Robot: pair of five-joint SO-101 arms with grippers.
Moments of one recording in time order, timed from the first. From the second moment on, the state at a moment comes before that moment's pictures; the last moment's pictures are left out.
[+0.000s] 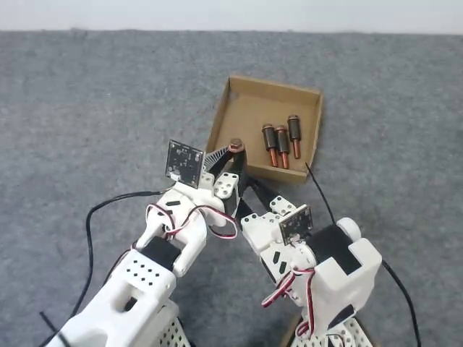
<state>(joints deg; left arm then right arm) 23.1 -53.0 82.0 2.2 16.4 -35.5 14.2 92.7 -95.4 -1.9</state>
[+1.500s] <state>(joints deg) 22.6 -54.3 84.4 7.3 16.4 -33.7 14.2 92.7 -95.6 -1.7</state>
